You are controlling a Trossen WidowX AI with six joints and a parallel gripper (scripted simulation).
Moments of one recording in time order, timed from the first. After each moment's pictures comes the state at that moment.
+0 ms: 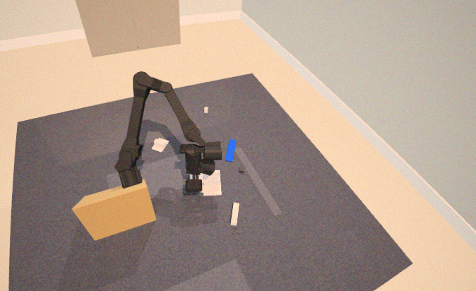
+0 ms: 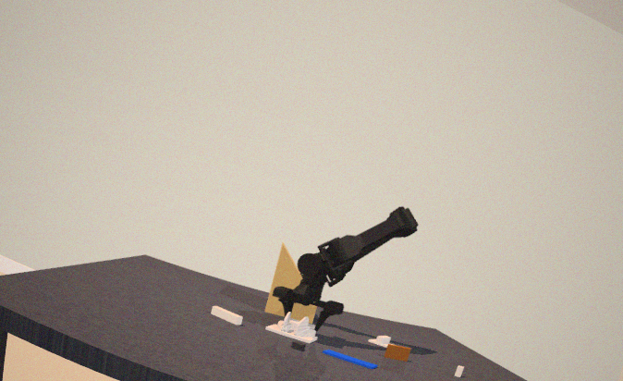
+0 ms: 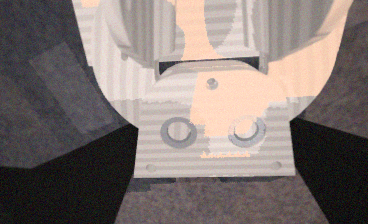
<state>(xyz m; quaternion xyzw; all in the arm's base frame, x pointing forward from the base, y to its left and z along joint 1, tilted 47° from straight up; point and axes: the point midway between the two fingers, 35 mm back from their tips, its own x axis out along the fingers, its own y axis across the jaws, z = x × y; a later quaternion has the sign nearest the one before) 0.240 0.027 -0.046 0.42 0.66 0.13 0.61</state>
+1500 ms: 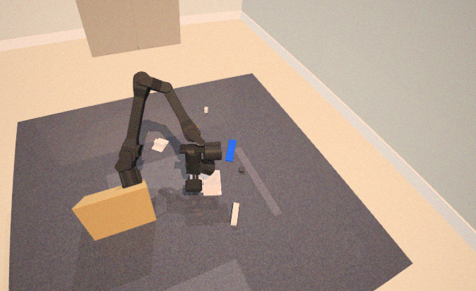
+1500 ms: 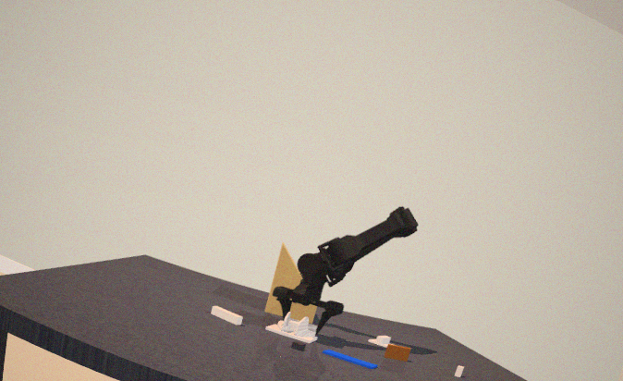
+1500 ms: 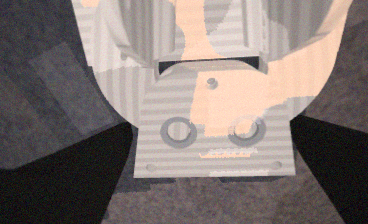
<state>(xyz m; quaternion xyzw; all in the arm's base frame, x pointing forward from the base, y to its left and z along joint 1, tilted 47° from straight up) 0.240 0.027 -0.046 0.42 0.66 0.13 0.61</state>
